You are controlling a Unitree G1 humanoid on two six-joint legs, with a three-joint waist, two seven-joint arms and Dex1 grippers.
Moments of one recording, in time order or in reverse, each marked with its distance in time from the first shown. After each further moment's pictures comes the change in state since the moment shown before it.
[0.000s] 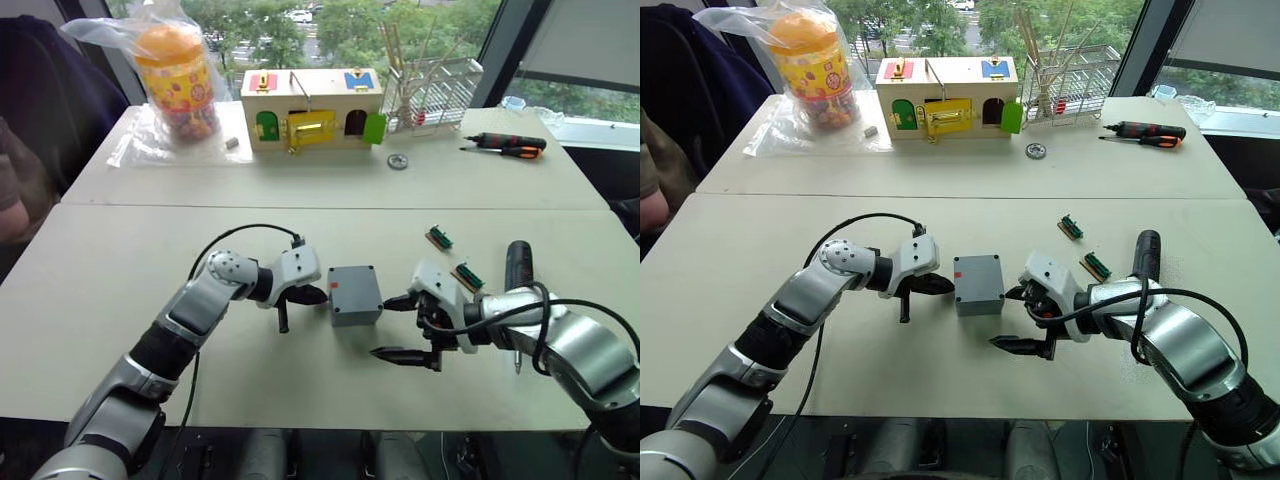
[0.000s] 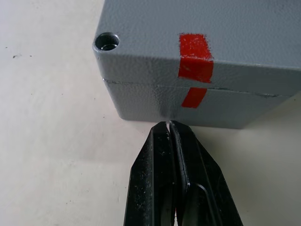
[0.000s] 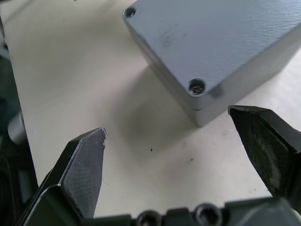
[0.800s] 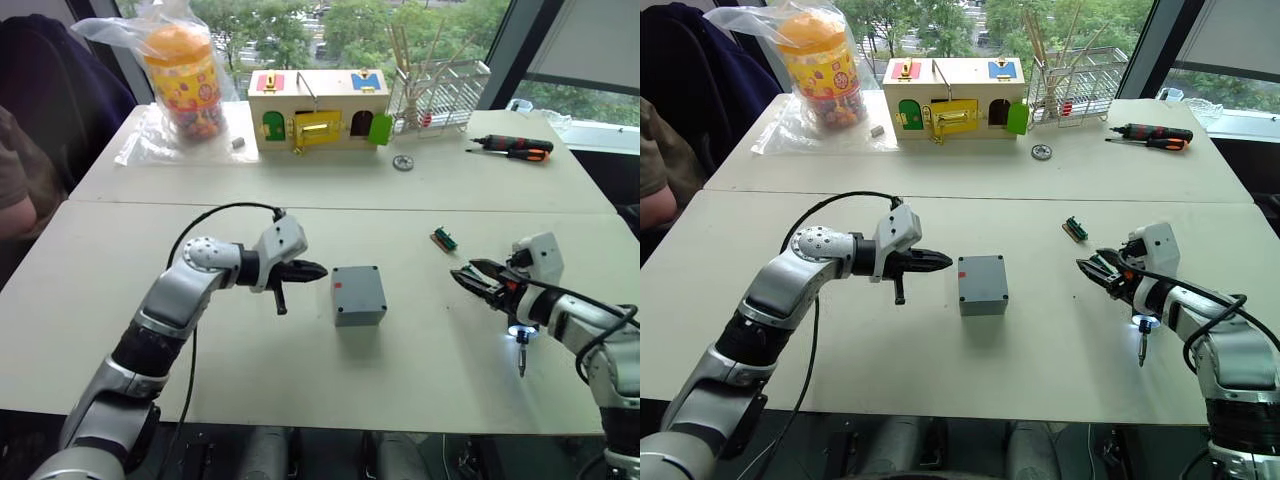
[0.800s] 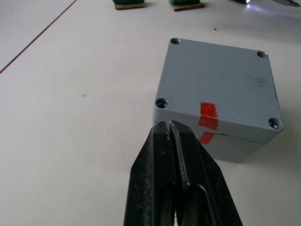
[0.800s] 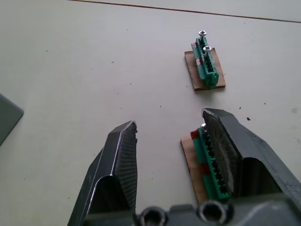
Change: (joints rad) left arm 0.014 -0.004 0.142 -0.092 -0.150 0.067 0.059; right arm 0.054 0.185 -0.291 0.473 -0.159 -0.360 -0.201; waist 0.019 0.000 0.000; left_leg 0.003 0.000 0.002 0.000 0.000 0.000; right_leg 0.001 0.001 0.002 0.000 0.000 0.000
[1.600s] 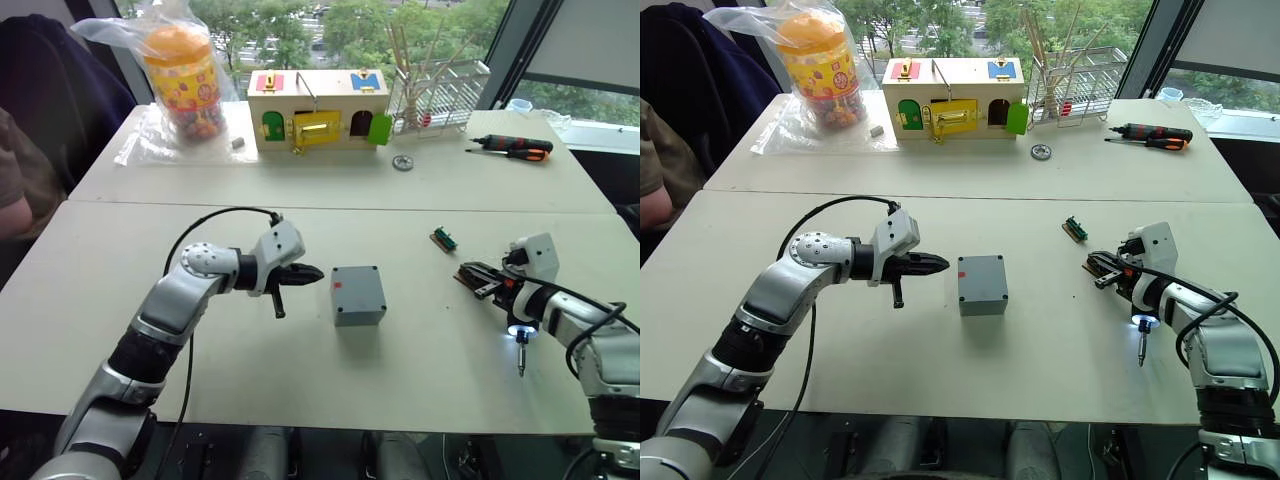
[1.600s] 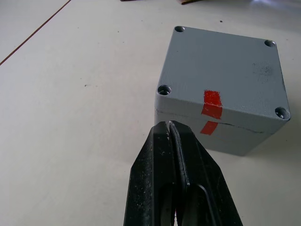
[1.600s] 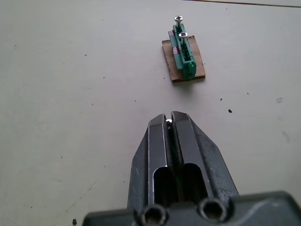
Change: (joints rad) left arm 0.024 0.010 -0.004 -0.016 0.001 -0.003 0.028; right arm -0.029 0.023 0.010 0.085 -0.026 -0.037 -0.003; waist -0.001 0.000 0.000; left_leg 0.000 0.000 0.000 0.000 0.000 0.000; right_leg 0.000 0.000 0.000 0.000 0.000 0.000
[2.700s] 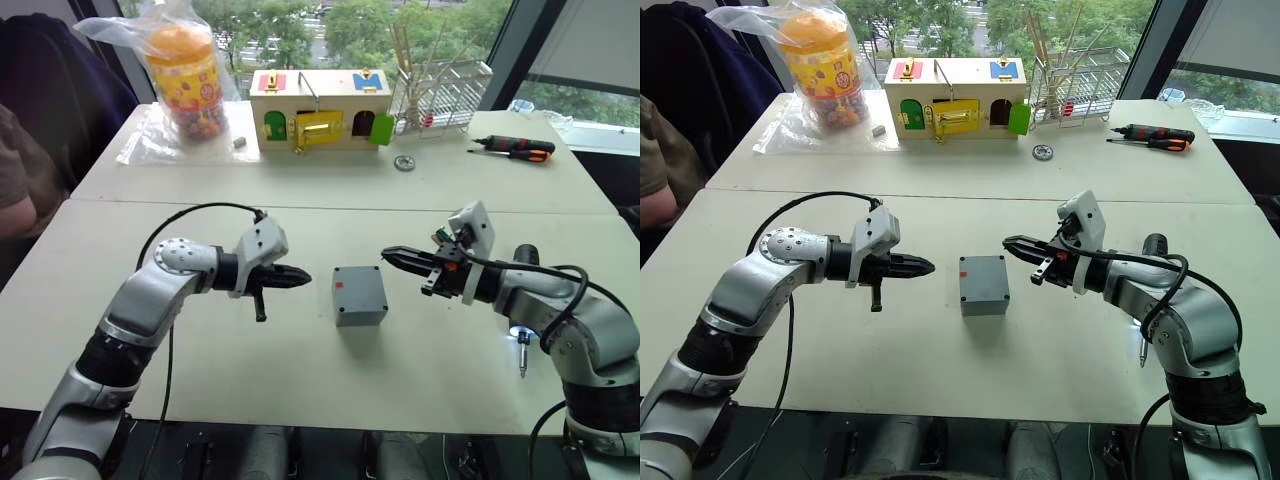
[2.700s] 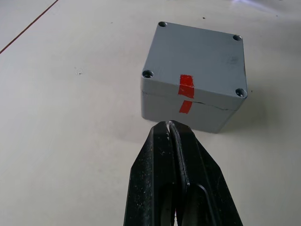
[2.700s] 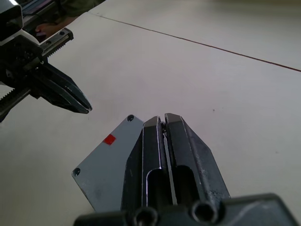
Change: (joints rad) left arm 0.021 0.112 0.049 -0.102 -0.101 0.096 -0.057; right arm -0.147 0.048 0.145 -0.397 0.290 0.309 0.042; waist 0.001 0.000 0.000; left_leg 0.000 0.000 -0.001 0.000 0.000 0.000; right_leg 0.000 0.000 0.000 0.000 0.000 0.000
